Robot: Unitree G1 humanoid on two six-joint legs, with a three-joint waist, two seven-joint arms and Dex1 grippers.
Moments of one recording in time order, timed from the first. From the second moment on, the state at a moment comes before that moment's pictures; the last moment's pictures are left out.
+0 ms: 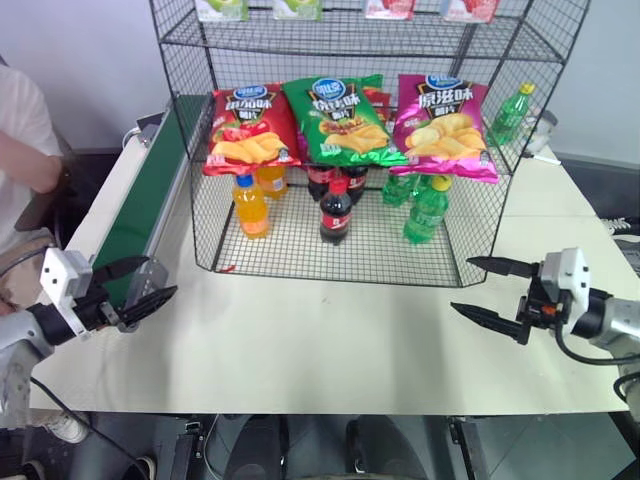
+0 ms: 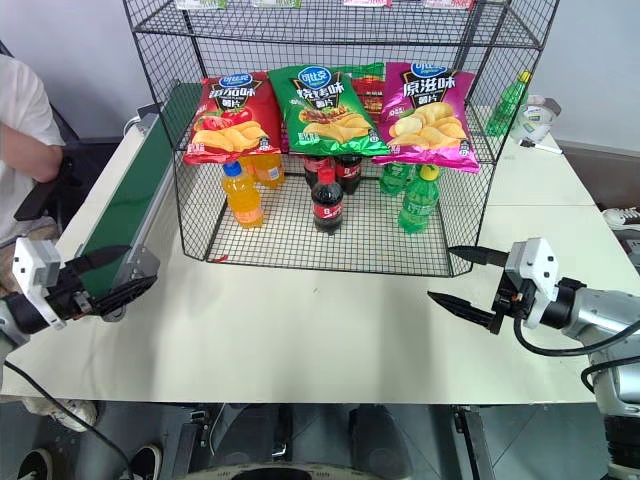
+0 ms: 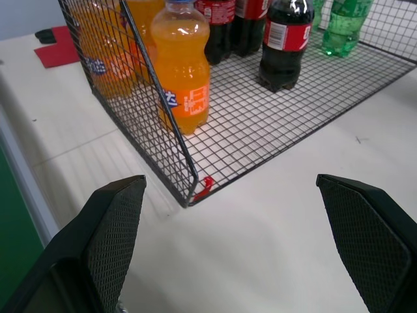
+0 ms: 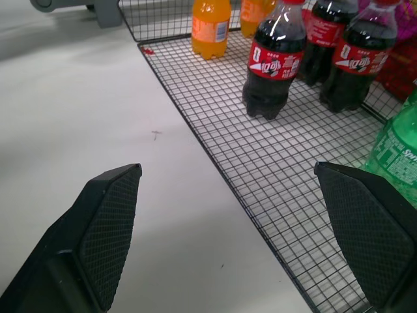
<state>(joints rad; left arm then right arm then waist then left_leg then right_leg) 0.04 0.78 0.45 0.07 -0.54 0.18 -1.11 0.03 -0.82 -0.32 -0.08 0.51 0.10 1.21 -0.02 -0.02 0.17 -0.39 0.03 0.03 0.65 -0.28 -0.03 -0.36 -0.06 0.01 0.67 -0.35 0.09</state>
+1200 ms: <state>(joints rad) 0.07 0.76 0.45 0.03 -0.58 0.17 -1.13 0.03 -0.80 -0.29 -0.03 0.47 0.03 1.22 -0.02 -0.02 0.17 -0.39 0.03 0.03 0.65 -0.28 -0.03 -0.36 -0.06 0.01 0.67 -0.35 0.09</state>
